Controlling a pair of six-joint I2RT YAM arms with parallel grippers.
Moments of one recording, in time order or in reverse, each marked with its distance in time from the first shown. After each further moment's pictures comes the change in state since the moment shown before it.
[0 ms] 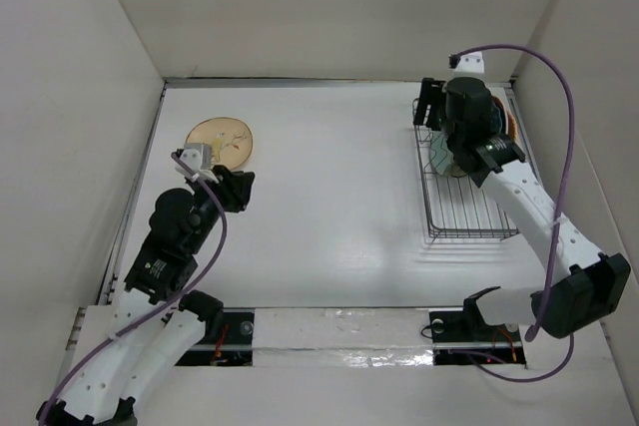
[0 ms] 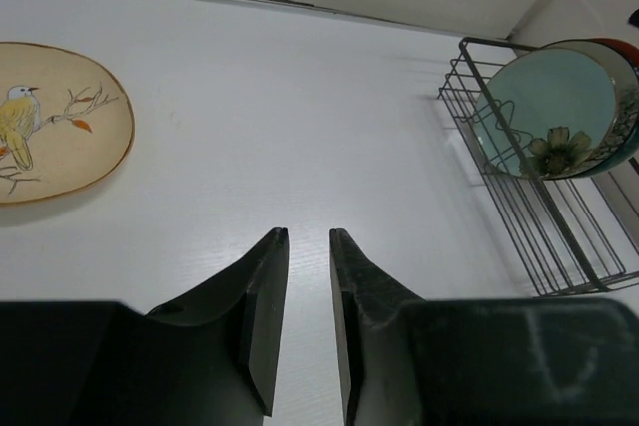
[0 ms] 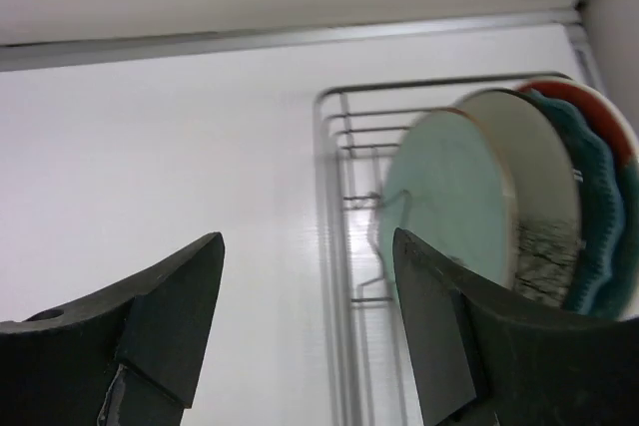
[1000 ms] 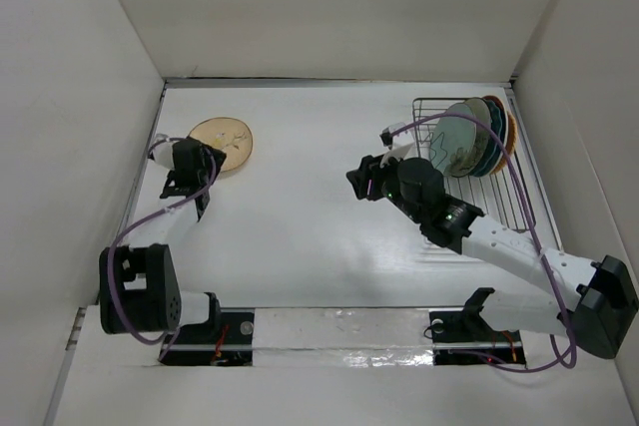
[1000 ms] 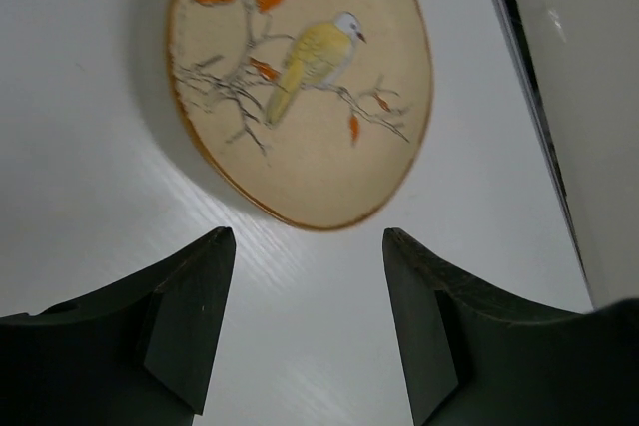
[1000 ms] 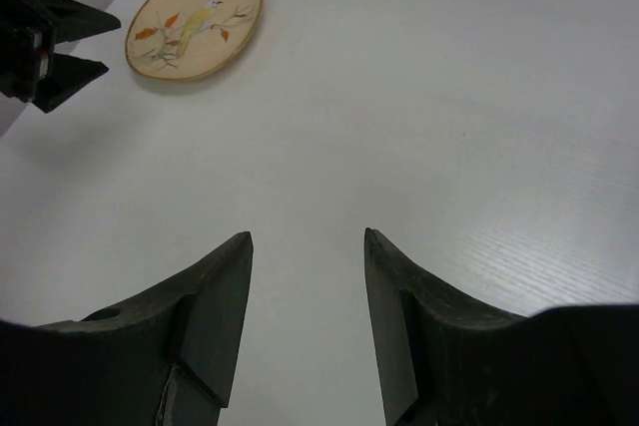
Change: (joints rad) left arm 0.435 0.754 -0.029 0.363 -0.143 -0.600; right arm 0.464 -0.170 -0.489 0.425 -0.163 0.122
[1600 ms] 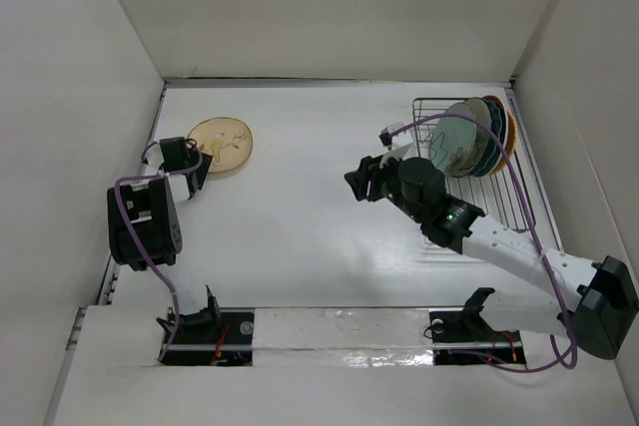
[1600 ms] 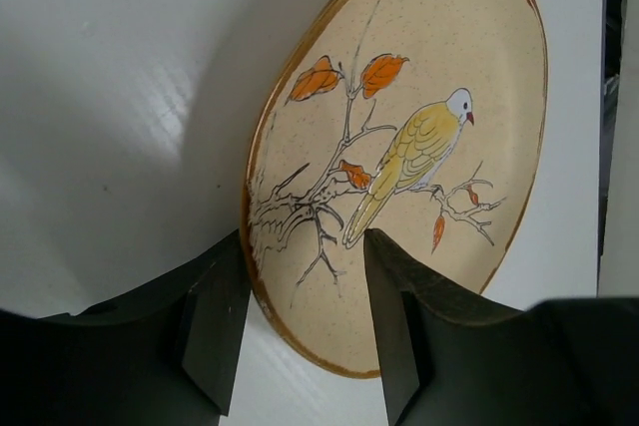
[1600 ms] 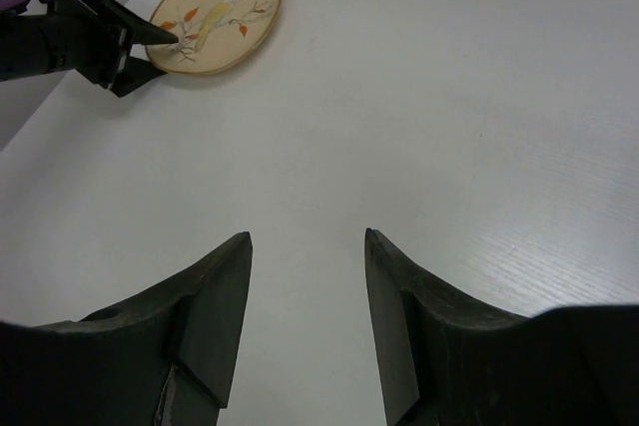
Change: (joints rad) left arm 0.198 0.428 0.127 0.130 0.167 -0.040; right arm -0.006 -0.008 -0.002 0.002 -0.047 0.000
